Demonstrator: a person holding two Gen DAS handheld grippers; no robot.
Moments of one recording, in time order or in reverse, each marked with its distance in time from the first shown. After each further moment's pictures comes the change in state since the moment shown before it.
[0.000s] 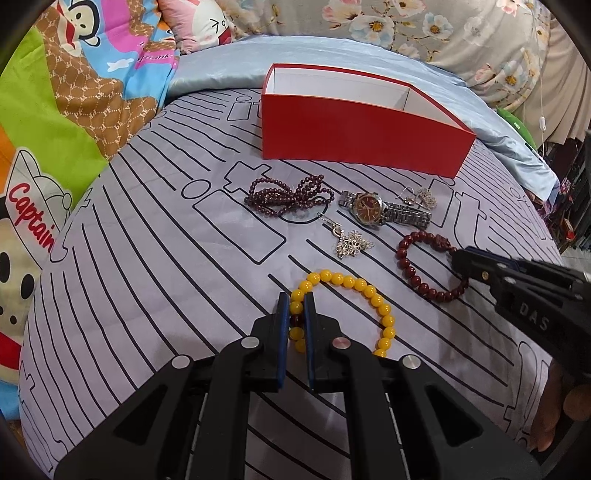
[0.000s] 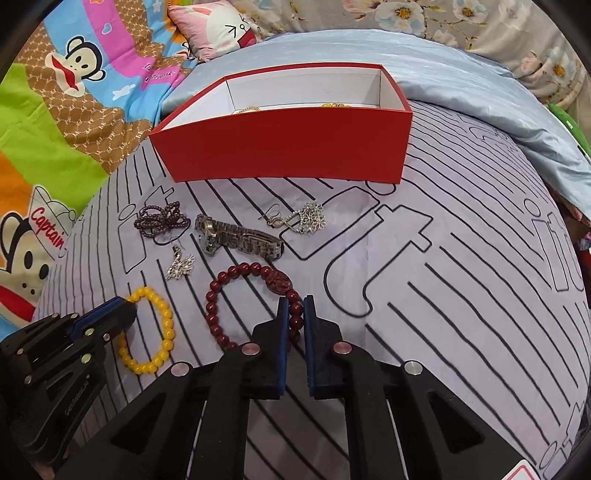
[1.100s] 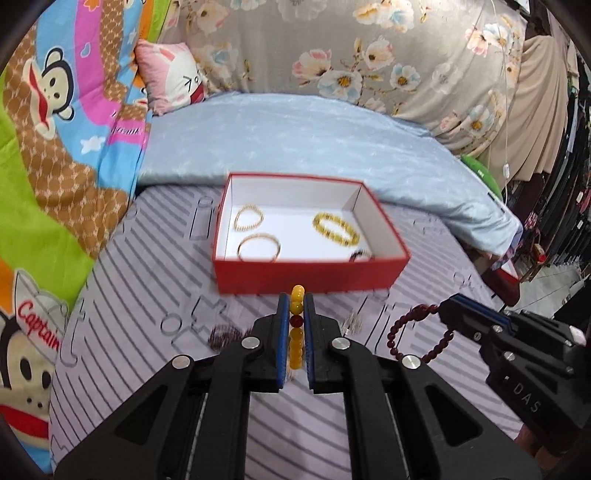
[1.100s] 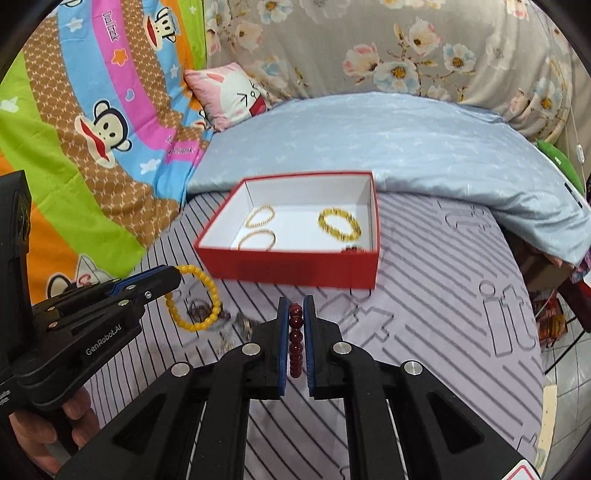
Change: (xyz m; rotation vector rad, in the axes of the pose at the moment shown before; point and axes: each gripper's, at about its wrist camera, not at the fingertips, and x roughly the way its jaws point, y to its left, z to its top) left arm -0.064 -0.029 0.100 0.025 -0.192 -0.124; right arm -0.096 -0.004 0.055 0.003 -0.225 0.045
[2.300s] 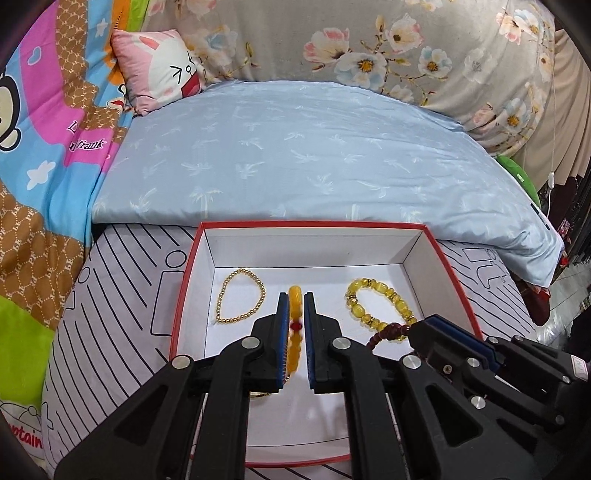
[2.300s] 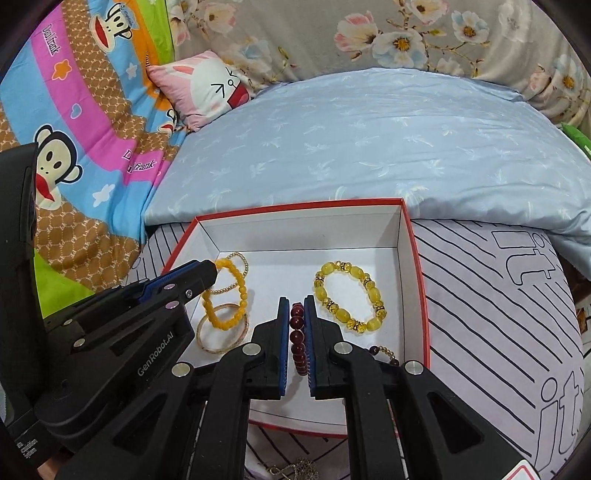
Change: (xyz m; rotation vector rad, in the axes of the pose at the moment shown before) left arm 0.155 0.011 0.088 0.012 0.058 0.085; right arm 0.149 -0.017 0.086 0.075 0.072 0.013
